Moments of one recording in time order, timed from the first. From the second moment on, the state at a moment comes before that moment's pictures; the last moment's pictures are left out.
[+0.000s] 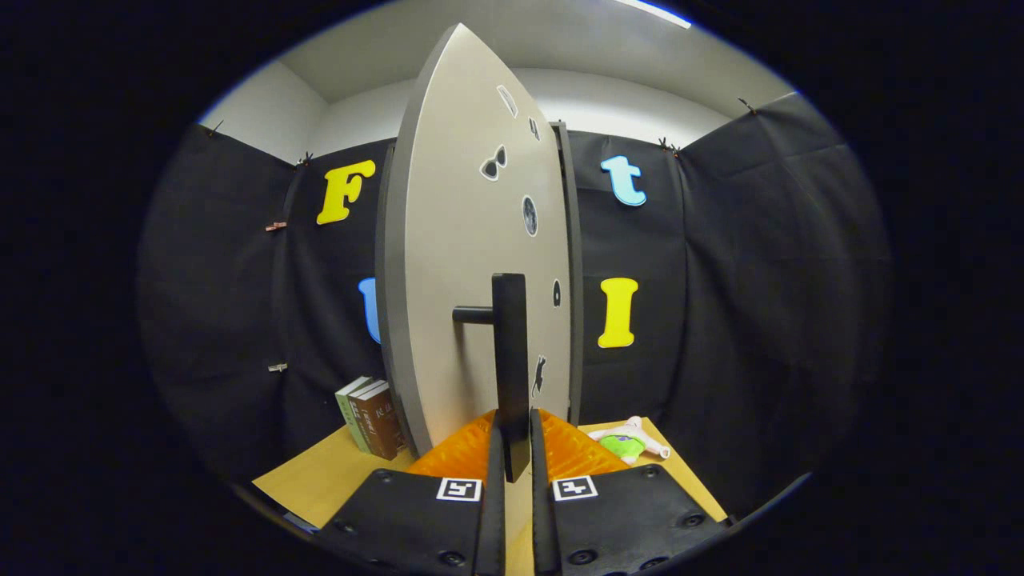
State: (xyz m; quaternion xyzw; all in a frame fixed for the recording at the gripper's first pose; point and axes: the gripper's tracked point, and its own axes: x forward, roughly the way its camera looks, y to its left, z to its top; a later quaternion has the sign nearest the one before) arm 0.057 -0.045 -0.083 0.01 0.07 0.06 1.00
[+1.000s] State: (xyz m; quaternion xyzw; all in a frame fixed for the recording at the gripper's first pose) arm 0.038 -0.109 -0.058 0.04 0.01 -0.06 1.00
